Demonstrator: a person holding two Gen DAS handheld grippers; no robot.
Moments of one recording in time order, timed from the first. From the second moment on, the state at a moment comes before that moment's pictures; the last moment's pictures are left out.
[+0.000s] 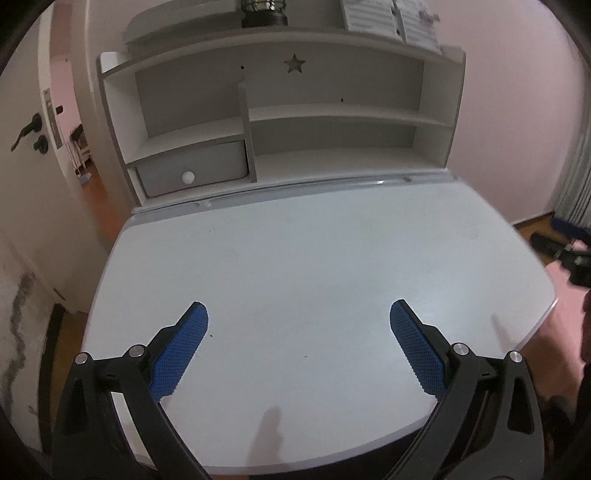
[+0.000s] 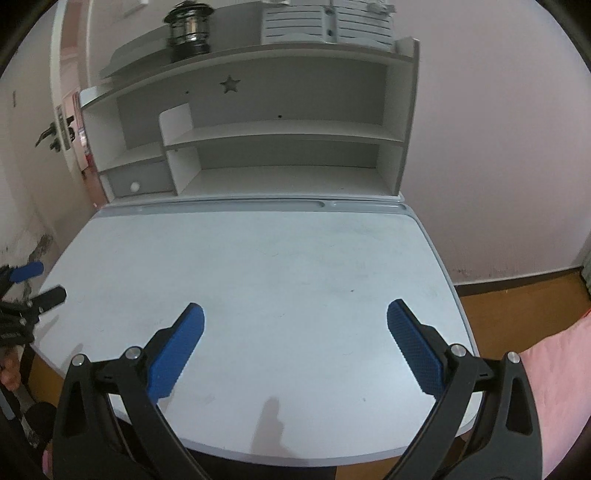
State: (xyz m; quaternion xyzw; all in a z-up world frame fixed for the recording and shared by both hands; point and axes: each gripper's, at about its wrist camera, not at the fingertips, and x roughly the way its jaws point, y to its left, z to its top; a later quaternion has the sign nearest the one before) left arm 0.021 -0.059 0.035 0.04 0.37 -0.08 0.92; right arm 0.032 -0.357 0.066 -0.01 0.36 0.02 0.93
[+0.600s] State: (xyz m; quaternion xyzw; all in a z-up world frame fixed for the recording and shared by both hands) left arm 0.003 -0.046 0.033 0.04 0.36 -0.07 0.93; right arm 0.014 -0.340 0.062 -0.02 0.35 0.03 0.93
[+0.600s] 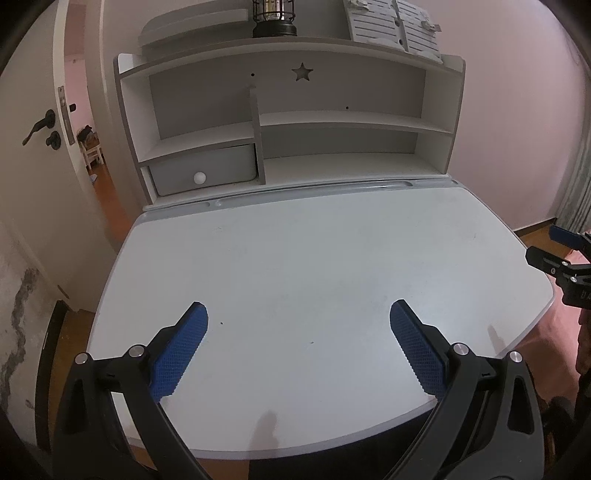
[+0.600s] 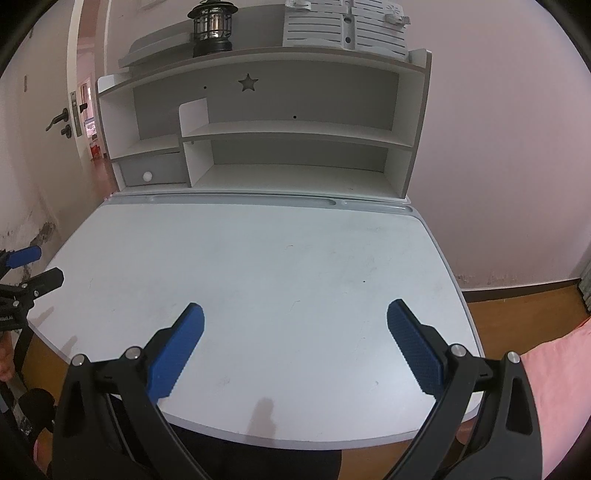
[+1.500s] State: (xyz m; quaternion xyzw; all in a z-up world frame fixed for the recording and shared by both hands) left arm 0.004 -0.056 0.030 0.05 0.36 -0.07 0.93; right arm 0.010 -0.348 0.064 -0.01 0.35 0.02 0.94
